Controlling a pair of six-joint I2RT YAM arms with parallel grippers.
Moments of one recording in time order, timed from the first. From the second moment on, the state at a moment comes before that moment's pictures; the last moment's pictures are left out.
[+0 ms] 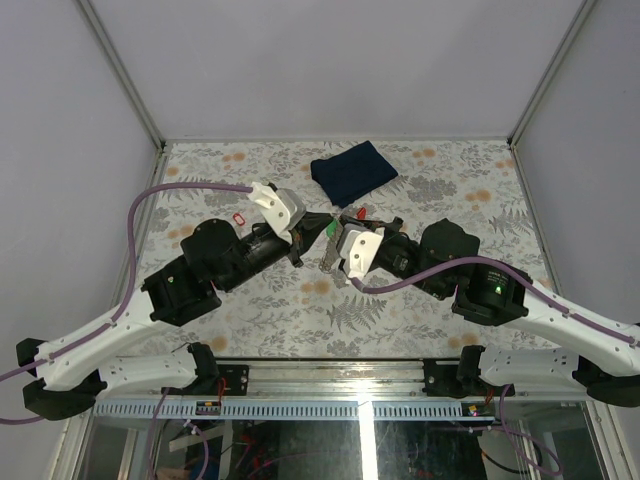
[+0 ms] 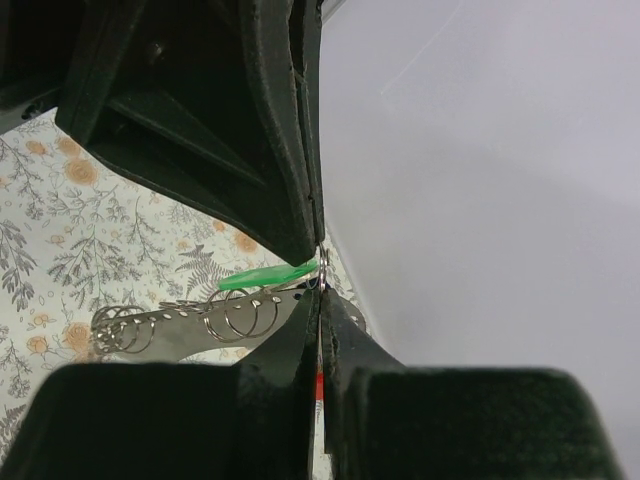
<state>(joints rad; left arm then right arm) -1.07 0.95 1.17 -0.16 -0.13 0.07 1.20 1.02 1.25 -0.30 0.24 -0.74</state>
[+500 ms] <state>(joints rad) -1.07 0.95 1.18 -0.17 -0.16 0.07 1.20 1.02 1.25 -0.30 0.24 -0.74</state>
